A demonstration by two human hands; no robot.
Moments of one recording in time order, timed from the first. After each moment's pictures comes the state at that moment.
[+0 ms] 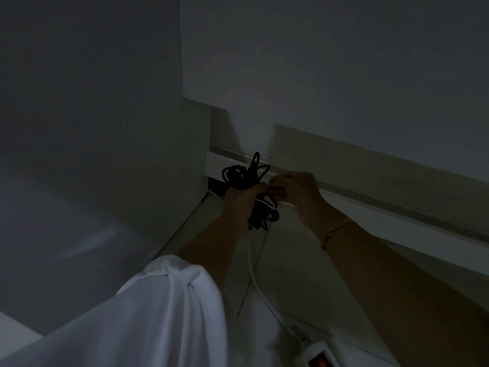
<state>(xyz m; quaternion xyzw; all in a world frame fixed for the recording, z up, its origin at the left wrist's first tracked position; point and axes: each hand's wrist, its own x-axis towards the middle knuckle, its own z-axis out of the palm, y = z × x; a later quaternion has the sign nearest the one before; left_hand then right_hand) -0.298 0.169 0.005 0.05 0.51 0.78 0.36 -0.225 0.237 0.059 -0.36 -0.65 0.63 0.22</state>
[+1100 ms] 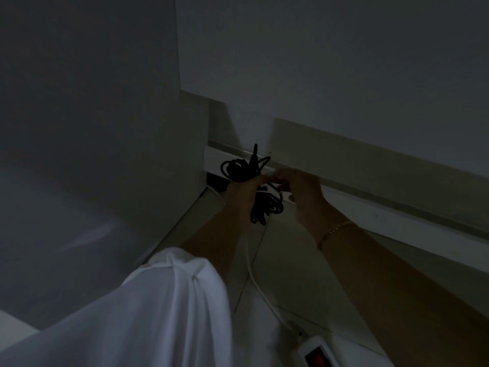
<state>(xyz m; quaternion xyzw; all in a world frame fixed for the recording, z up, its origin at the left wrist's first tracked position) -0.295 0.177 0.005 0.03 0.52 0.78 0.35 -0.220 0.236 0.055 -0.40 -0.60 0.65 0.26</state>
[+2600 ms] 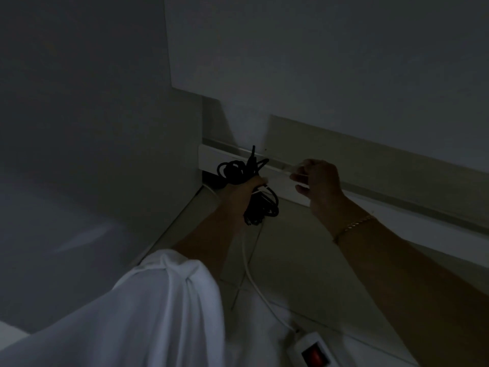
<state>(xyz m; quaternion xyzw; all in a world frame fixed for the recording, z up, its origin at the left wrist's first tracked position) -0.287 0.164 0.008 0.07 0.50 0.76 0.41 -0.204 0.264 0.071 -0.45 -0.56 0.63 0.29</state>
